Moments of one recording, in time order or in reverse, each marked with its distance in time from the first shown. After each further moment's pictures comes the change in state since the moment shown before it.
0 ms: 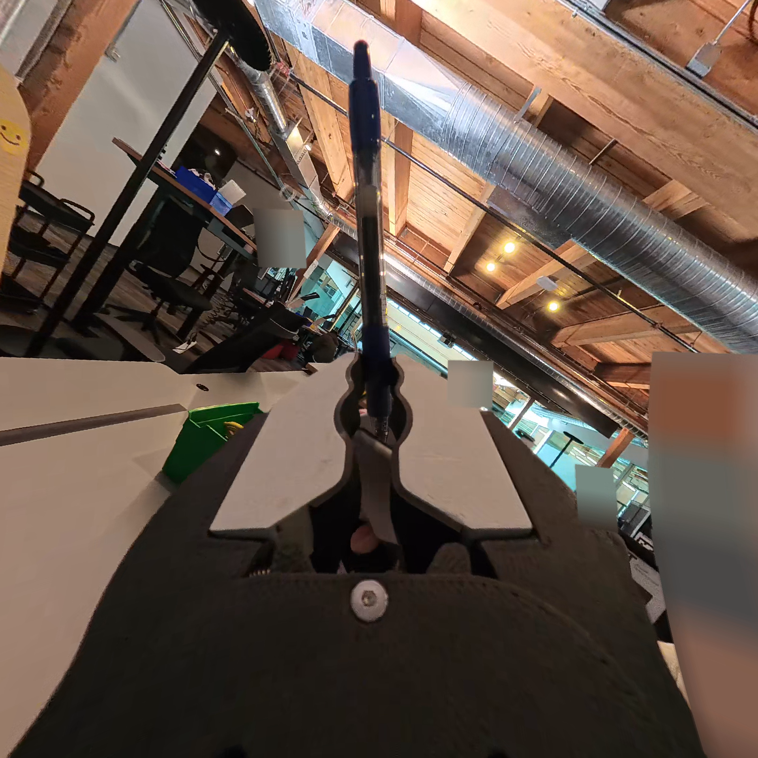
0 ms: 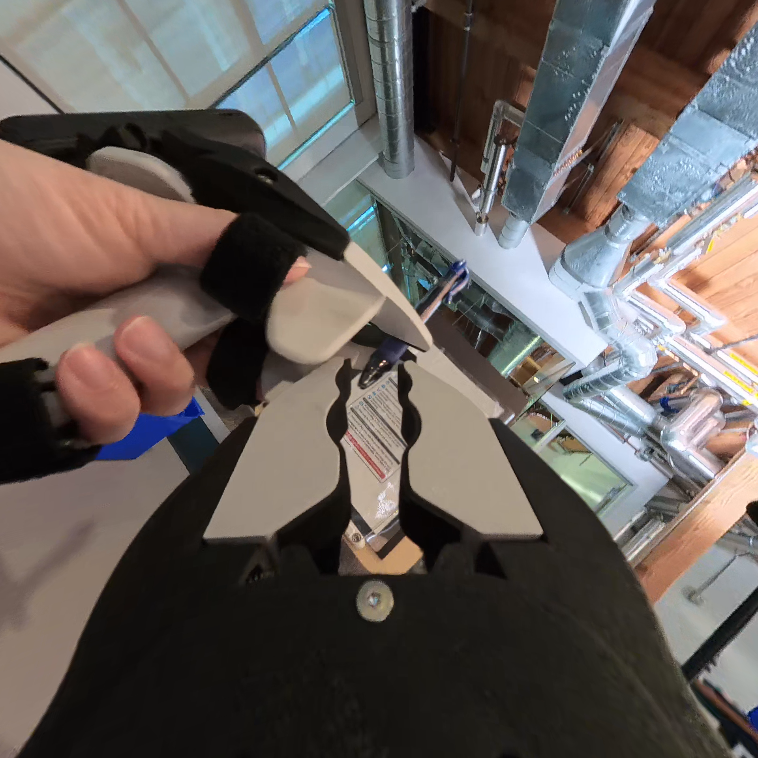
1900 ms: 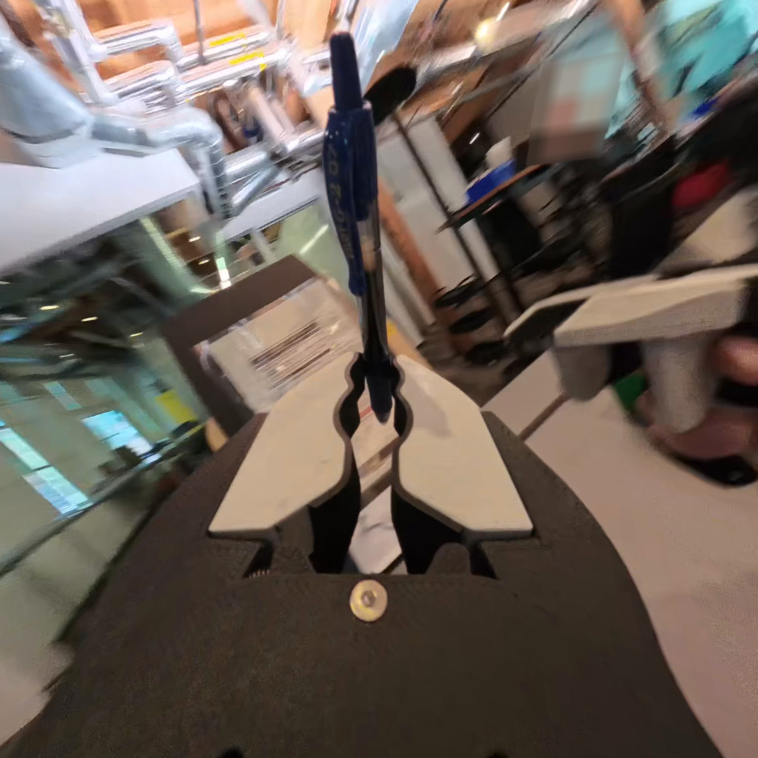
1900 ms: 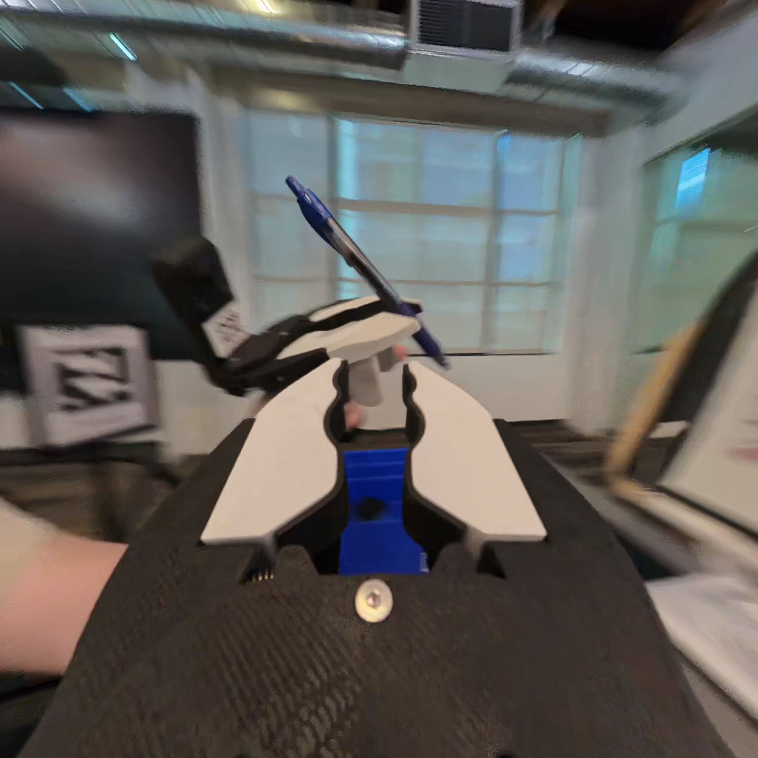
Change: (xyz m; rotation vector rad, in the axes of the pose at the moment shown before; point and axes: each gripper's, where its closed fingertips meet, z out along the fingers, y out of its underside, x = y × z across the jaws) left arm 0.000 -0.045 -0.039 -0.140 -0.611 1.407; right arm 0.005 -0.021 -0.008 0.284 -0.560 1.107
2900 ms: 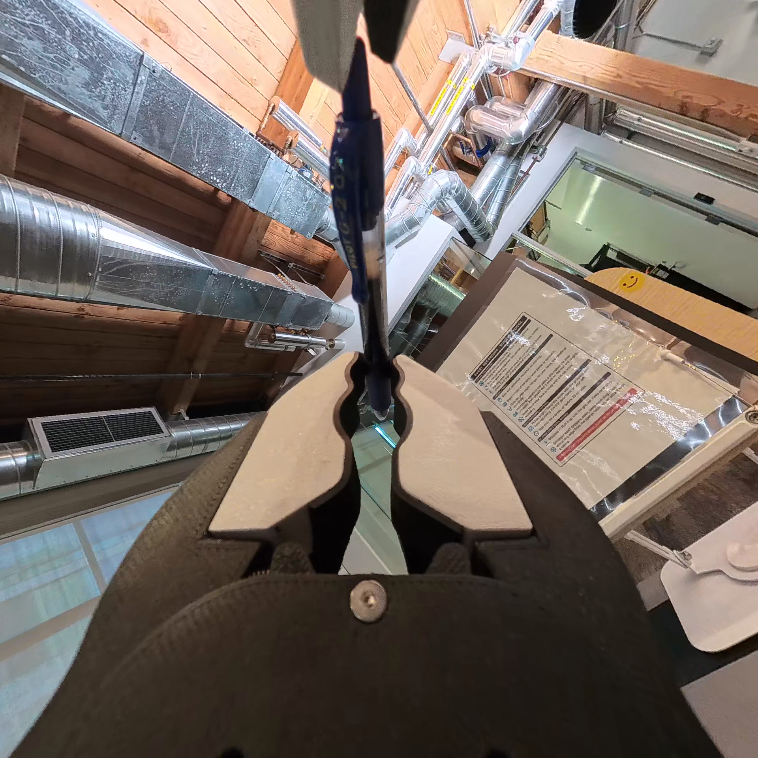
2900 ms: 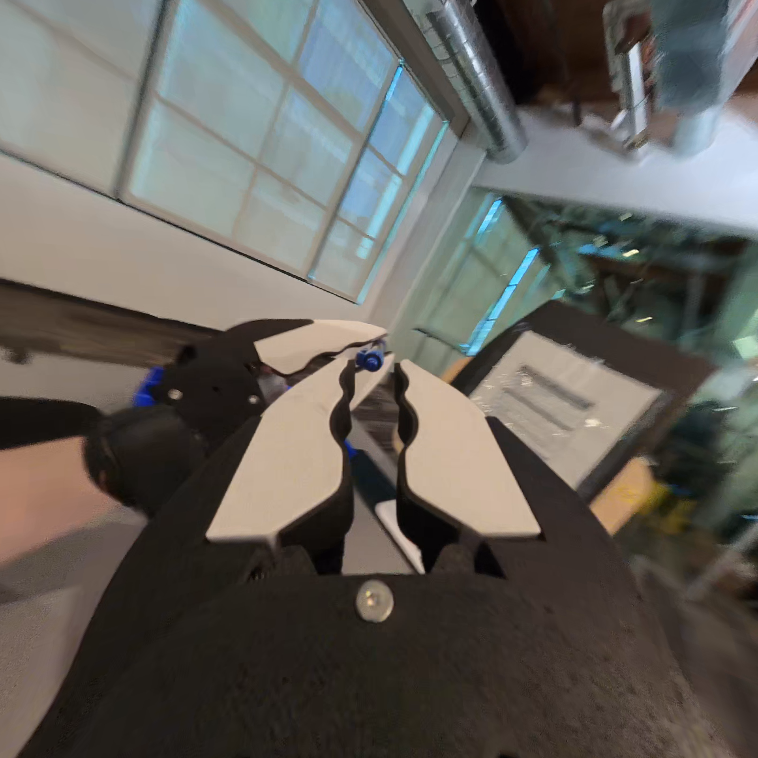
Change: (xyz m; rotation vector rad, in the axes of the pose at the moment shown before) left arm 0.000 -0.004 0.011 0.022 -0.611 0.727; right arm -0.024 -0.042 -0.018 -0.245 0.316 -0.602
